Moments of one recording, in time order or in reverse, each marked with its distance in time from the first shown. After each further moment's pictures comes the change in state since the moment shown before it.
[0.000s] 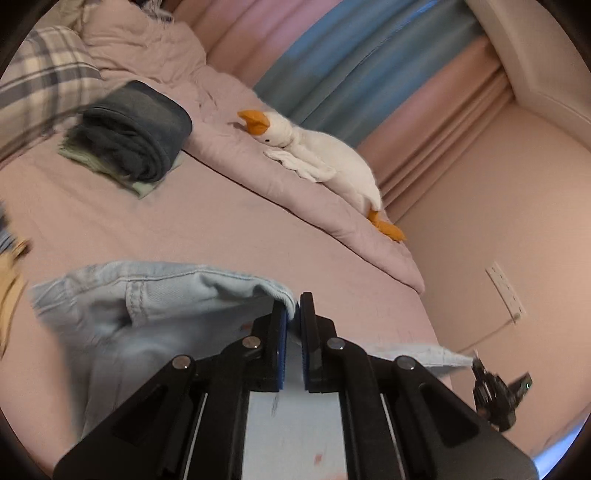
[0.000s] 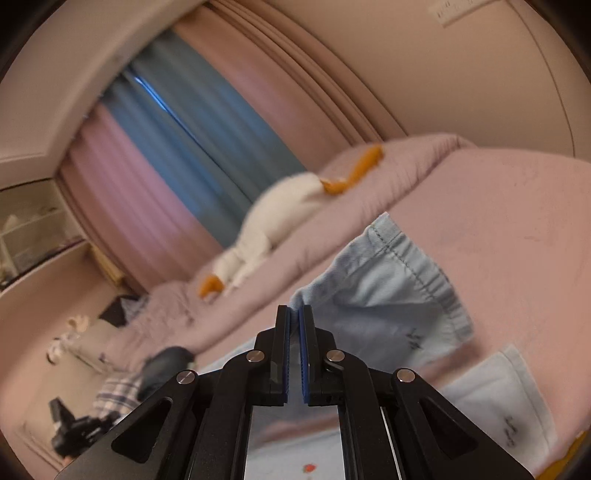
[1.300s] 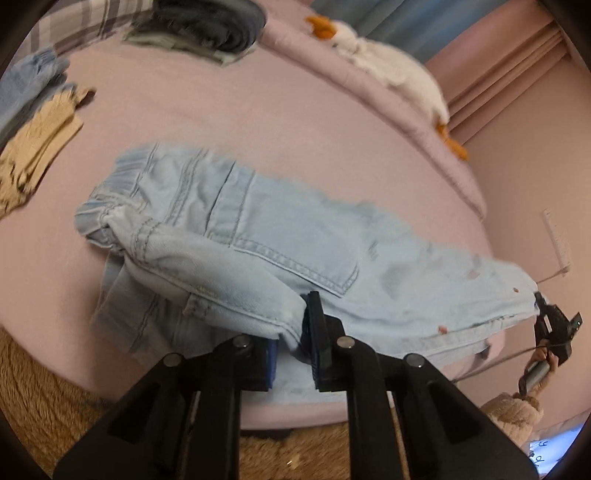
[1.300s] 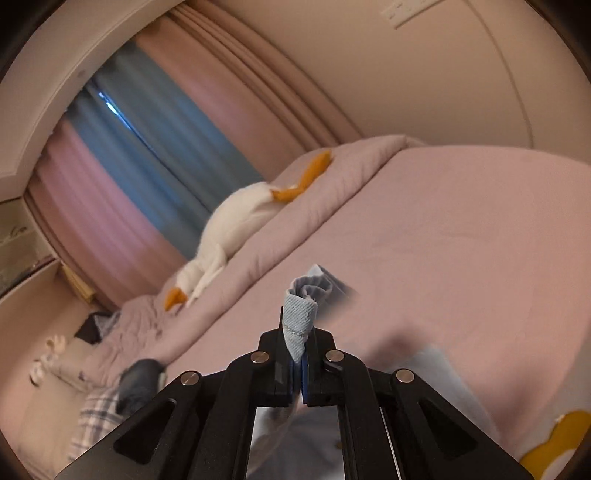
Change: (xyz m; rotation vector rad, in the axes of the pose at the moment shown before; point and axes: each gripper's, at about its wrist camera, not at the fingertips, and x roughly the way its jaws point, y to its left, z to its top) left arm 0.020 0.067 -0.121 -0.041 0.327 0.227; right arm -0.017 -0.067 0.001 0.083 0.024 -0.215
